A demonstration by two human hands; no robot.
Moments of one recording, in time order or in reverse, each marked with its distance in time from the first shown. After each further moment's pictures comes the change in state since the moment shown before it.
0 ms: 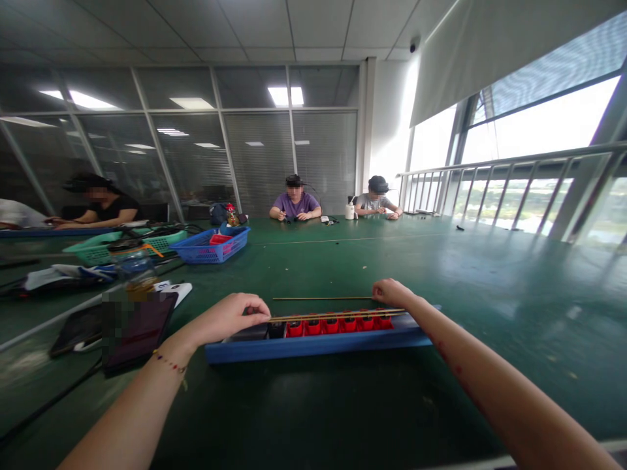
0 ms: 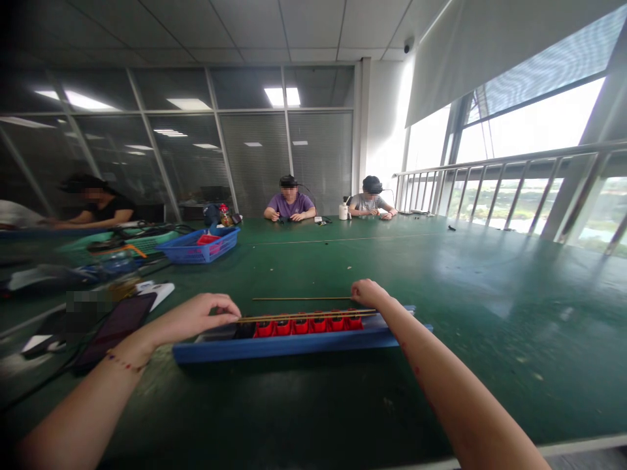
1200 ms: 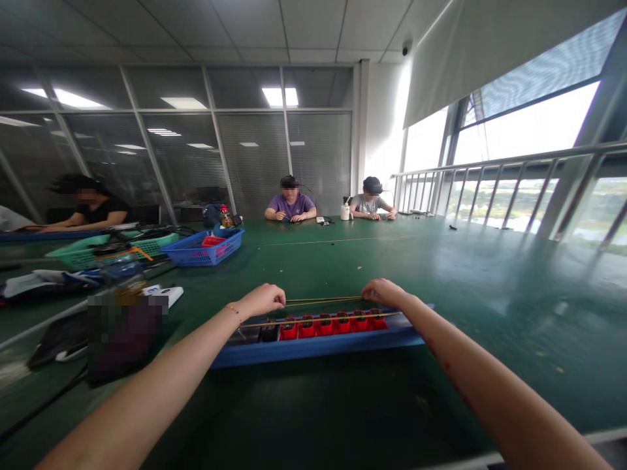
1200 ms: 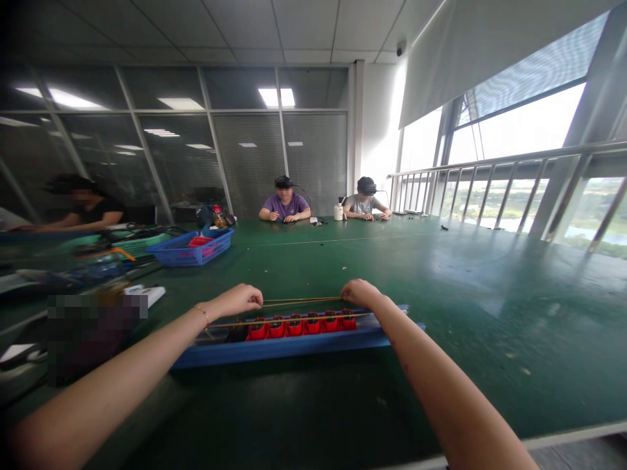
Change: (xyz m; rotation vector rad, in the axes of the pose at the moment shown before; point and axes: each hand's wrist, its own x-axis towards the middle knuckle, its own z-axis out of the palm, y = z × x) left_hand 0.099 -0.038 0.040 0.171 -0.017 0.060; right_hand 0.001 -0.004 -0.007 -0.027 -0.056 -0.114
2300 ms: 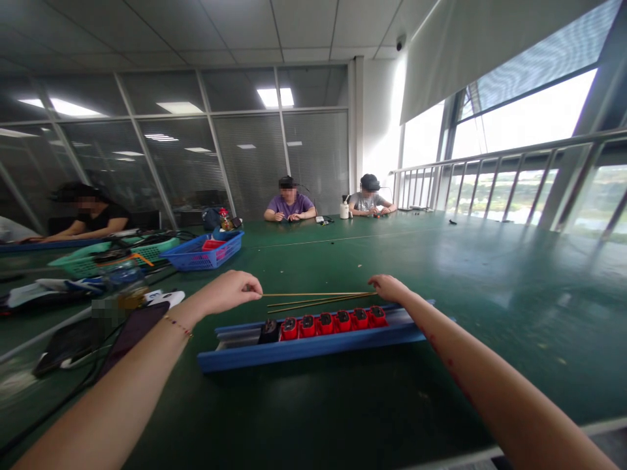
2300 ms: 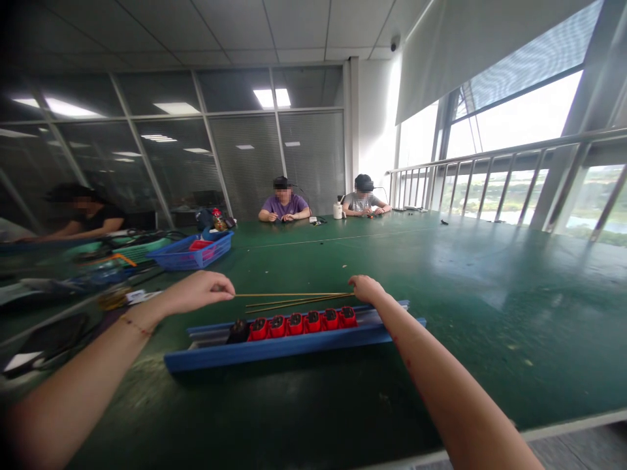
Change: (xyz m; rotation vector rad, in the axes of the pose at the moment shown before) left_hand -0.059 0.017 -0.076 0.074 0.071 -0.045; right_hand 0.003 0.013 0.011 0.047 0.053 0.242
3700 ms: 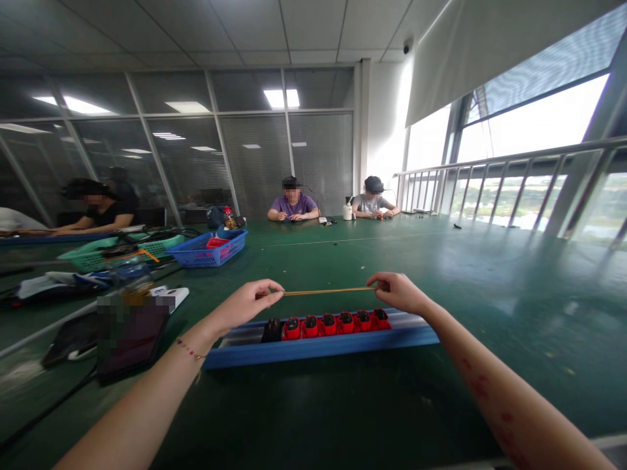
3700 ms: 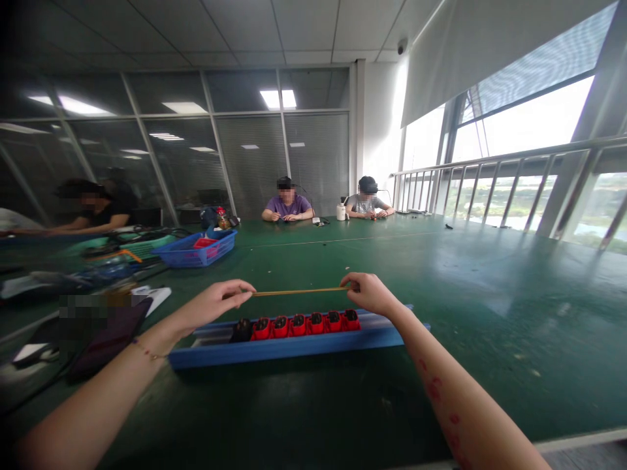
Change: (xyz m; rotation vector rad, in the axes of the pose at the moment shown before) left_hand -0.010 0.026 0.040 -0.498 0.173 -0.065; right_hand -0.059 -0.043 -0.057 0.396 0.271 -0.232
